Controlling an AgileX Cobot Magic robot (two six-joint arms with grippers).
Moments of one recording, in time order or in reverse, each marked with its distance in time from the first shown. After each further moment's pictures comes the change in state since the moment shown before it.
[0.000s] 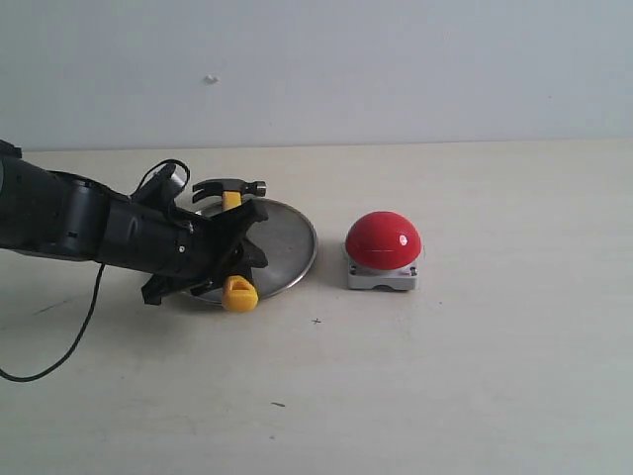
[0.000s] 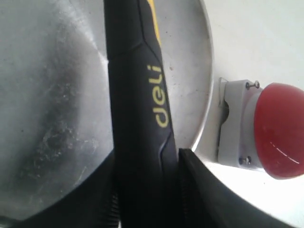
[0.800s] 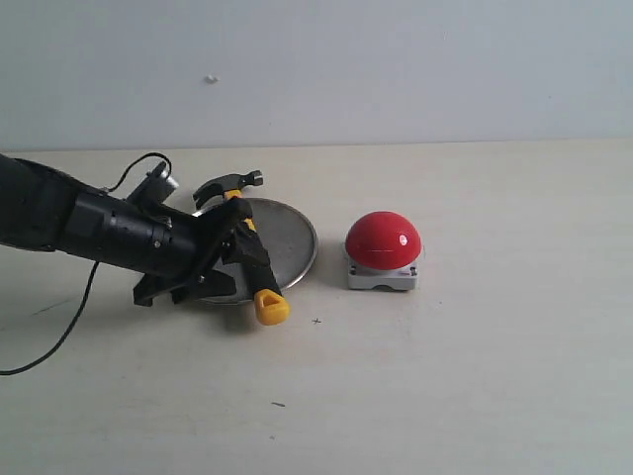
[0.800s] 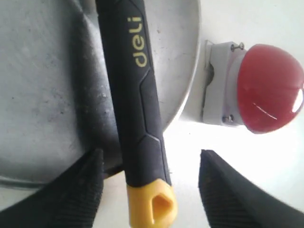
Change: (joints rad) left arm 0.091 -0.018 0.000 0.234 0.210 -0.141; right arm 0.000 0.000 0.000 0.000 0.000 0.000
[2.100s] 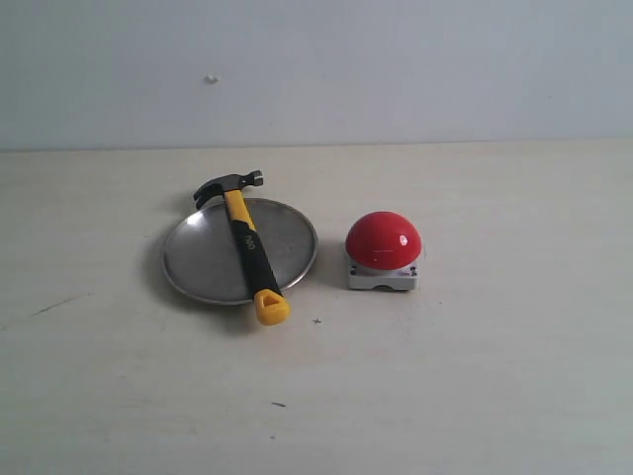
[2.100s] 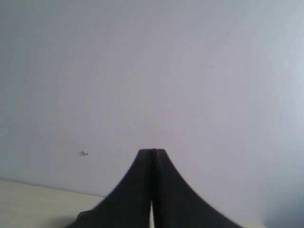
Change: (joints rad) left arm -0.060 -1.985 0.814 -0.203 -0.624 0.539; right arm 0.000 0.000 0.000 0.000 0.002 0.002
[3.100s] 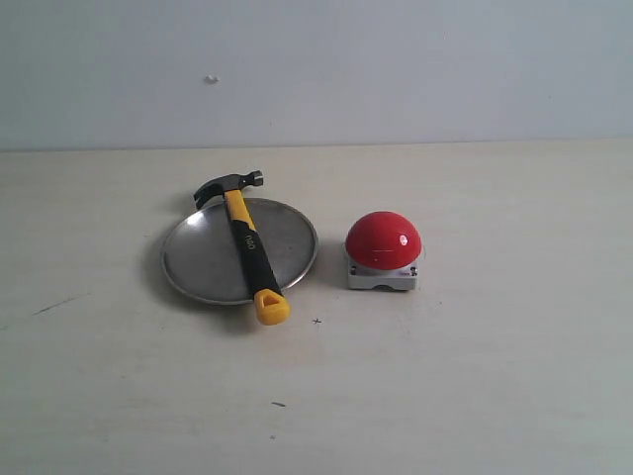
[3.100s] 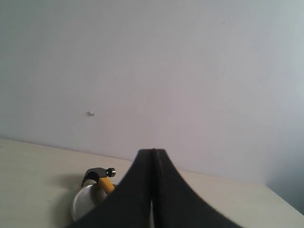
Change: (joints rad) left arm 0.000 0.000 0.121 -0.029 0.041 0.032; right arm 0.000 0.000 0.000 0.000 0.002 0.000
